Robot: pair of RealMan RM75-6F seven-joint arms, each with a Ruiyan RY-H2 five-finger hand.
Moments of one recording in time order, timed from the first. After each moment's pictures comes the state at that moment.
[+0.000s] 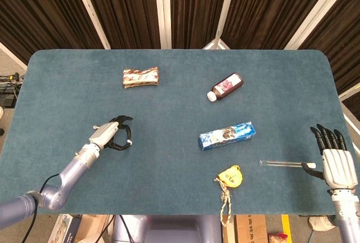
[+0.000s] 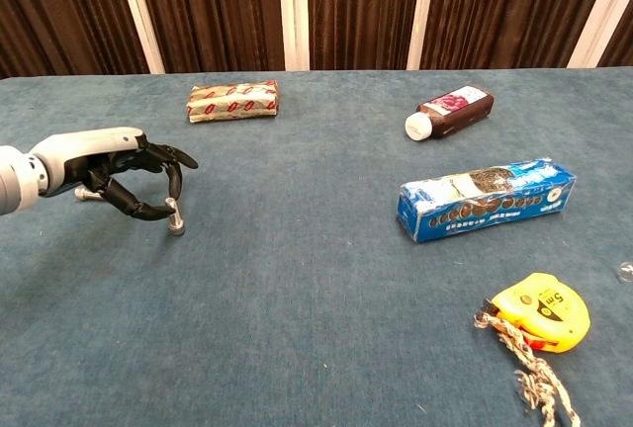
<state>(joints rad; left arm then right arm) -0.66 -1.51 -0.18 -1.34 1.25 0.73 -0.33 0.13 -1.21 0.11 -1.45 -1.44 1.42 0.06</state>
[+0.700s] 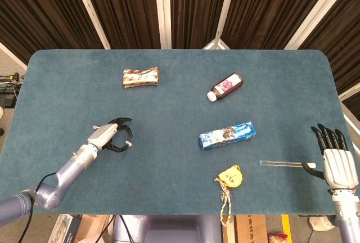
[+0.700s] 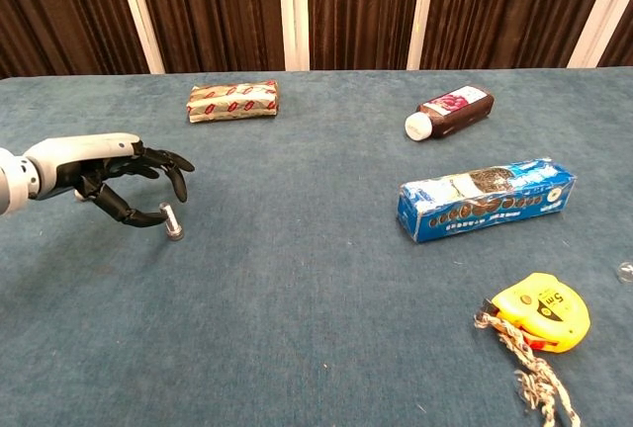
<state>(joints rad) -0.68 -1.48 -0.15 -1.34 1.30 0.71 -0.38 0.13 -1.21 0.11 -1.45 -1.44 1.43 0.06</state>
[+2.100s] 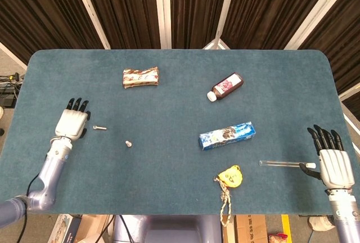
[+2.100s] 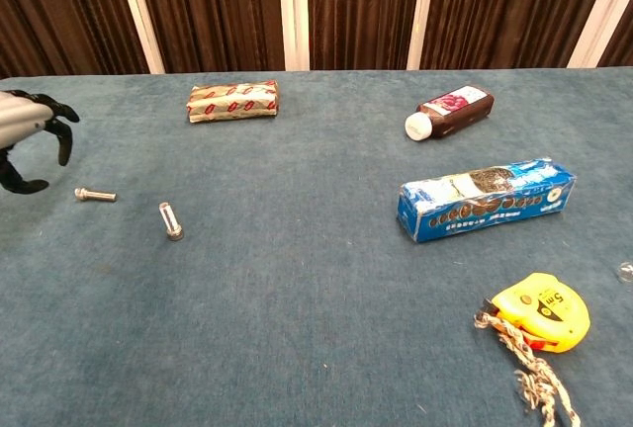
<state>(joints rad) -0.62 -1.51 -0.13 -1.23 1.04 0.99 0.58 0.14 -1.23 0.10 -1.44 -1.44 1.42 0.03</state>
